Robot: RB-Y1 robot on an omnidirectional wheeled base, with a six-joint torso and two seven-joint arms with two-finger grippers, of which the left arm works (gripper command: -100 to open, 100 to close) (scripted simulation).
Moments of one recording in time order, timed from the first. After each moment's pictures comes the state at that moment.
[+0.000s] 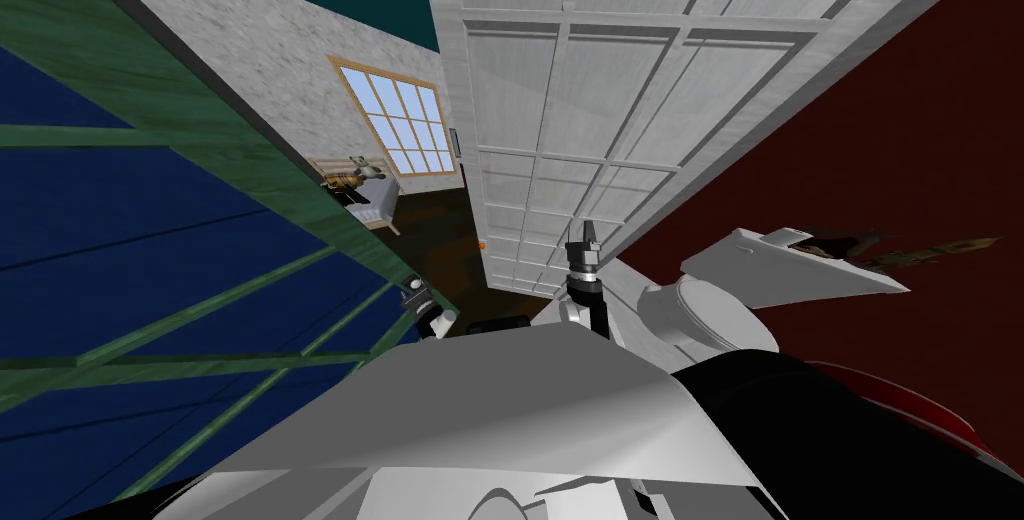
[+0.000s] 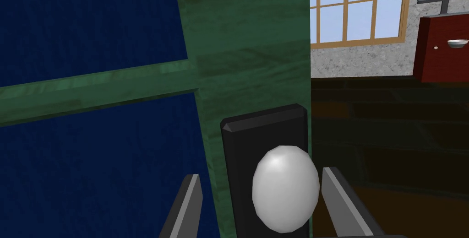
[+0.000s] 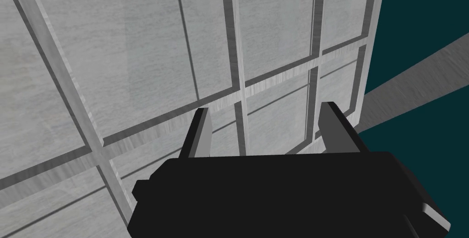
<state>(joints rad) -0.08 0.03 0.16 -0.70 0.79 -1.07 1.05</state>
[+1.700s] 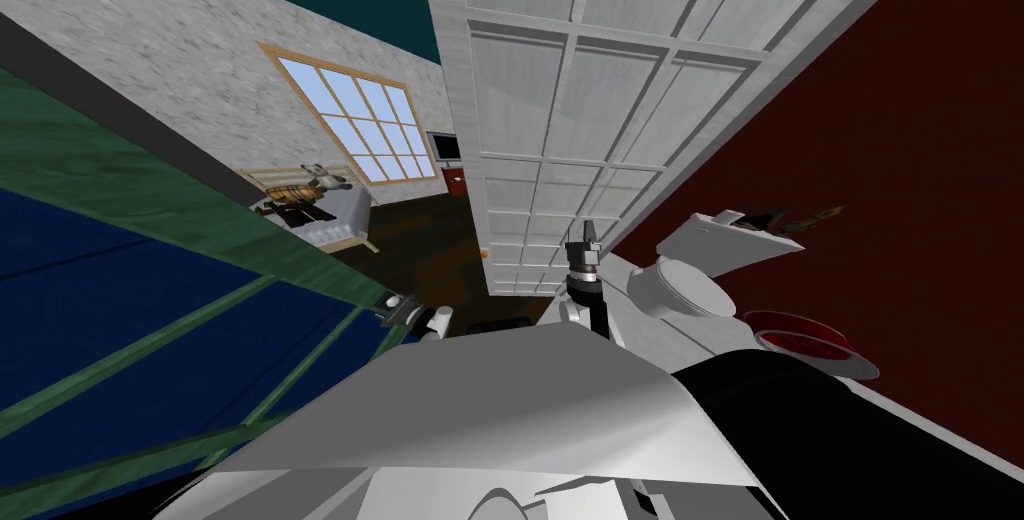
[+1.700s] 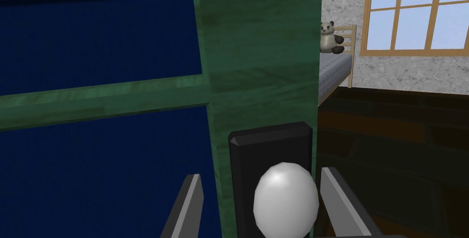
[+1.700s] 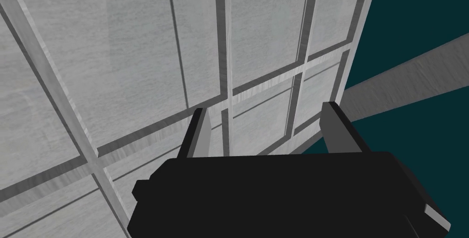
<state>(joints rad) -0.12 0.00 0.28 -0.67 1.03 -1.24 0.93</state>
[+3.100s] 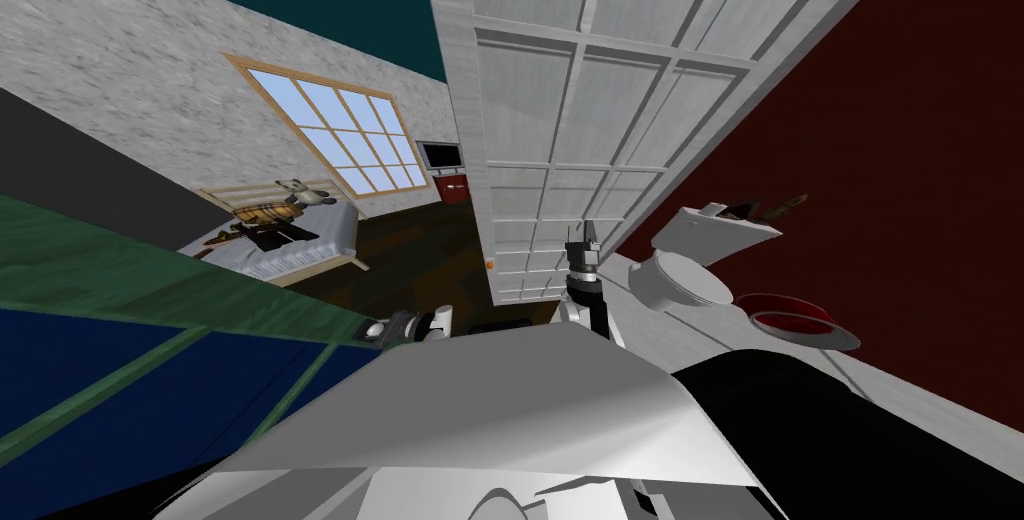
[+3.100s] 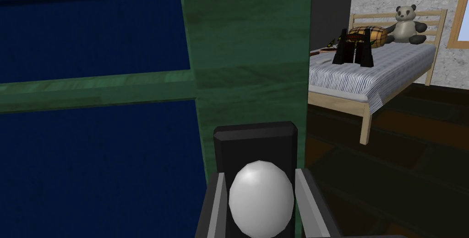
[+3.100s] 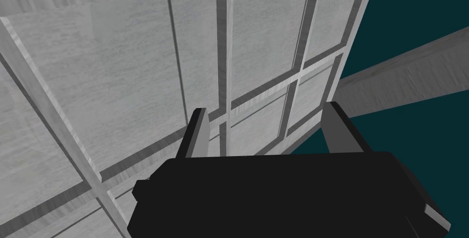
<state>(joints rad) -0.17 -0.04 0.38 -0.61 1.23 -1.40 0.85</state>
